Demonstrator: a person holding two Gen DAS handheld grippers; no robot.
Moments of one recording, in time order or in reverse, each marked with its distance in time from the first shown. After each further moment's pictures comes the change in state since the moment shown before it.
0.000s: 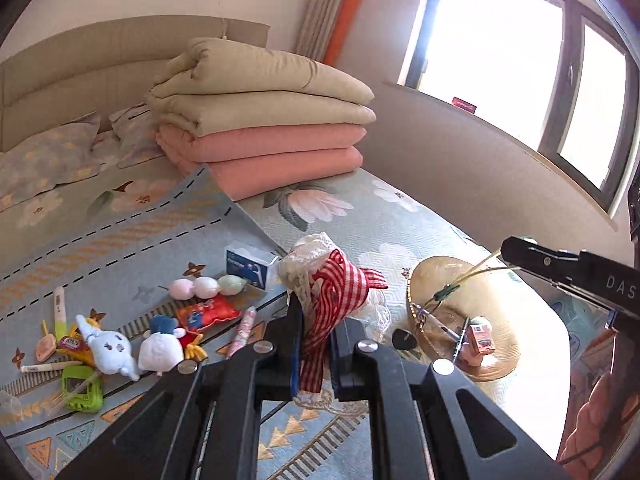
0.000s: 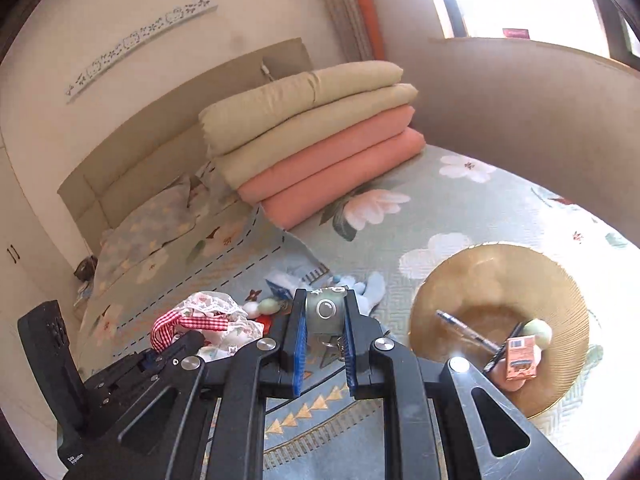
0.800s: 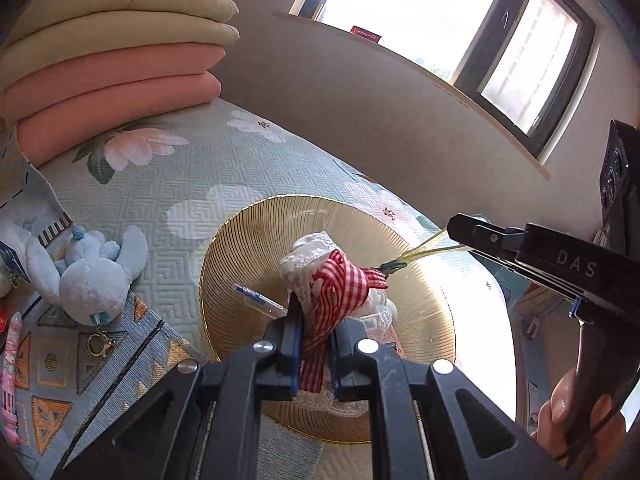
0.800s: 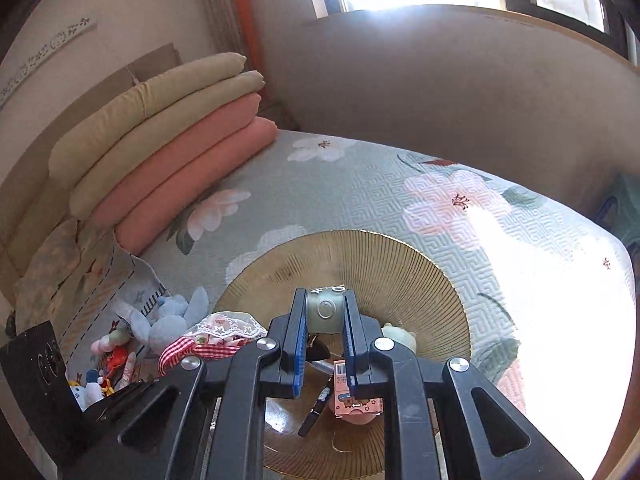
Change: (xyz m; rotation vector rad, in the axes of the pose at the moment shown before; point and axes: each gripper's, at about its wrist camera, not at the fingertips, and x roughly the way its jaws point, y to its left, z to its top) left arm 0.166 -0.140 -0.041 0.062 0.235 -0.343; right arm 0.050 -0.159 -0.017 0.169 0.080 -0.316
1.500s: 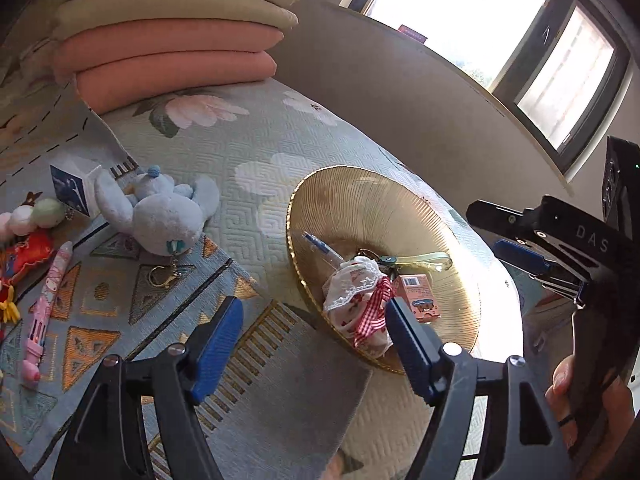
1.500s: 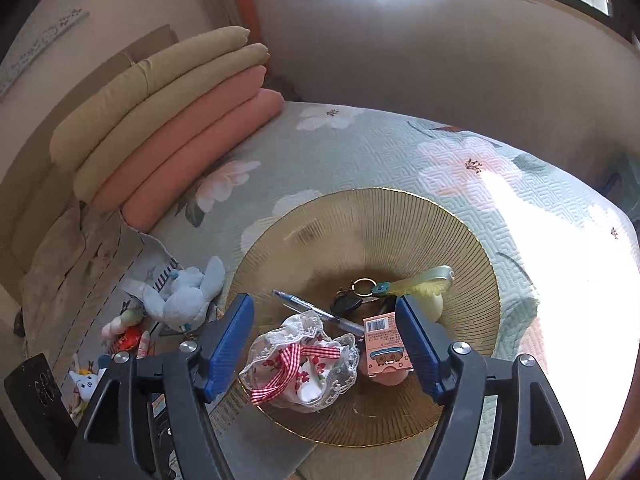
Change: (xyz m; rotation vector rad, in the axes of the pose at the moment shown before) left arm -0.071 0.054 -0.034 -0.145 0.006 0.120; right arm -0.008 0.036 -0.019 0.009 0.090 0.033
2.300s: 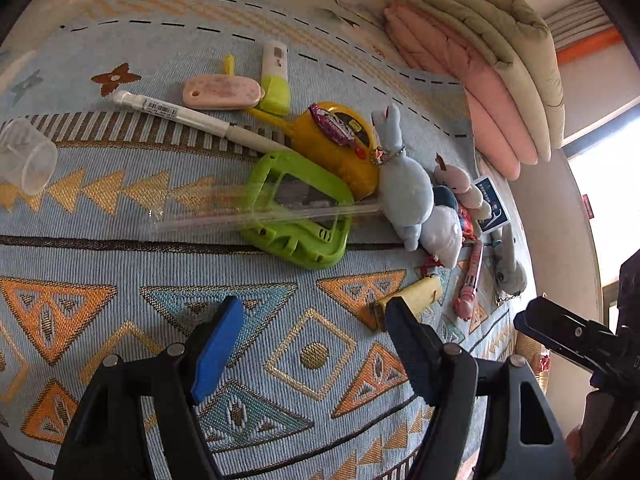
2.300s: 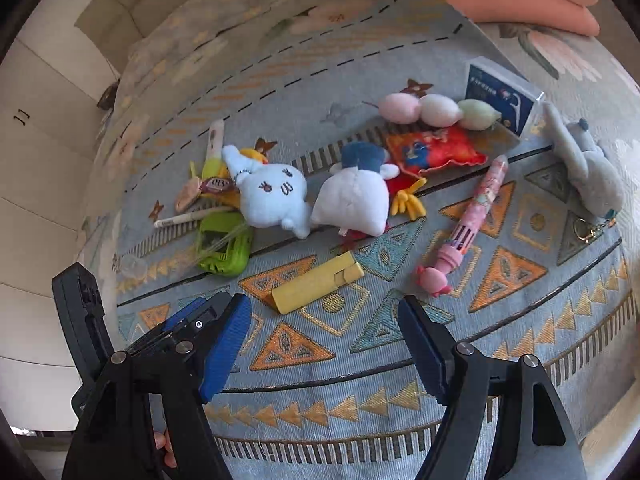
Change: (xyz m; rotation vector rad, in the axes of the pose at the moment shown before) left arm -0.156 0.337 -0.130 -0.643 -0.049 0.262; right arm 0.090 0.344 -0.182 -0.553 0.549 0.305
